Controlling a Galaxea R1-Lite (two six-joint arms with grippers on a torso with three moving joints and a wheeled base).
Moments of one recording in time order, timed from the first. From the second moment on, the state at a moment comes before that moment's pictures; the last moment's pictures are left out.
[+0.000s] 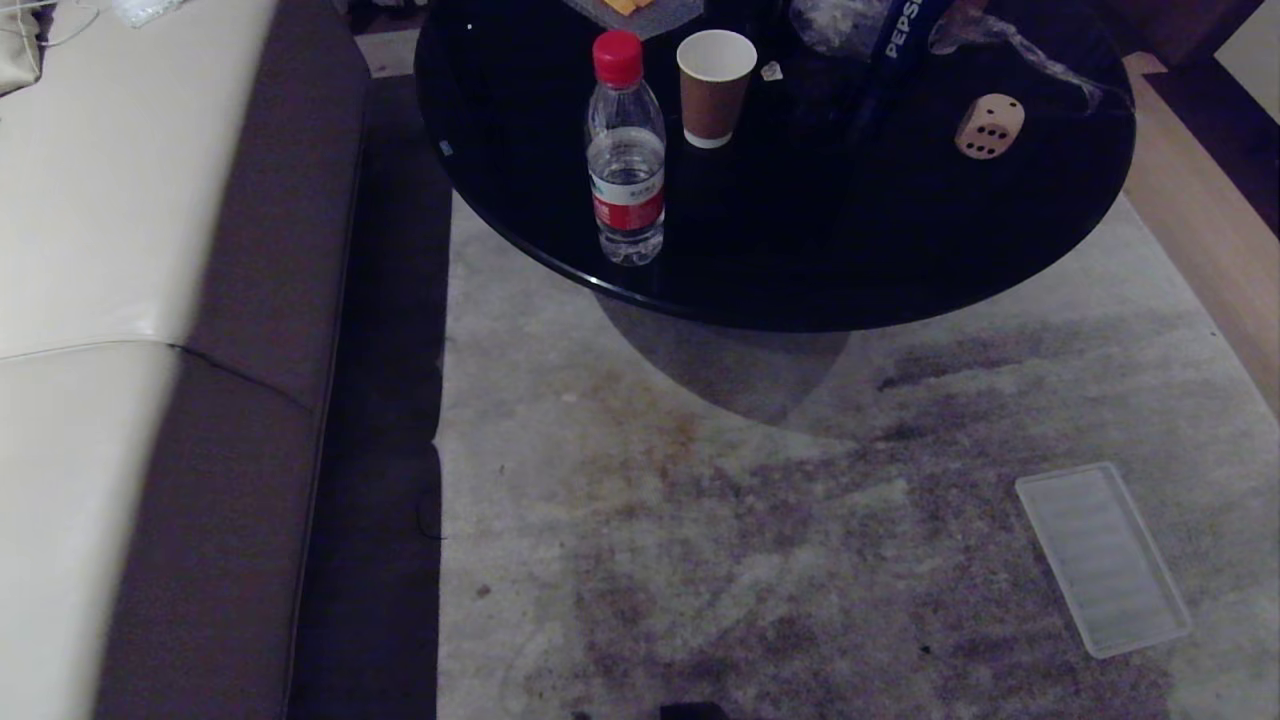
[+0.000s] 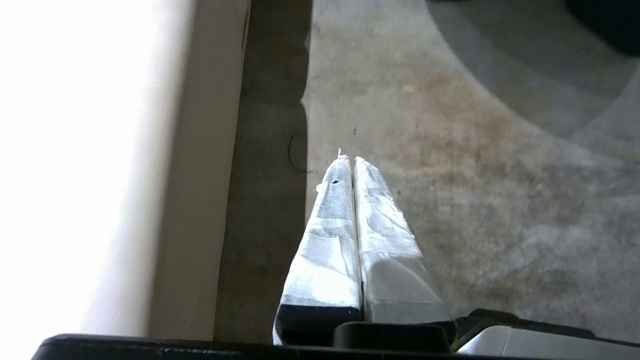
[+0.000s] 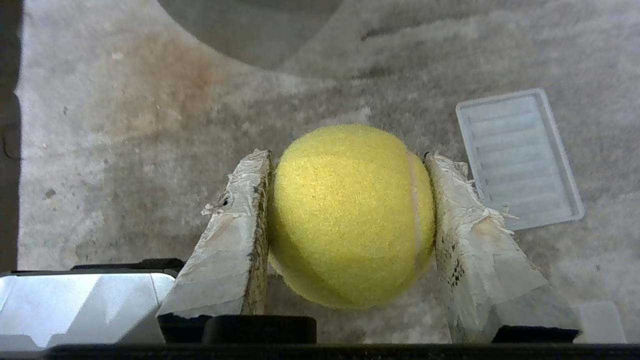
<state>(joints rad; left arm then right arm) 0.00 0.00 0.00 0.00 0.06 -0.12 0.00 0.00 -0.03 0.09 0.00 0.03</state>
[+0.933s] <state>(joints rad) 0.00 0.00 0.00 0.00 0.06 -0.12 0.00 0.00 -0.03 0.09 0.00 0.03</state>
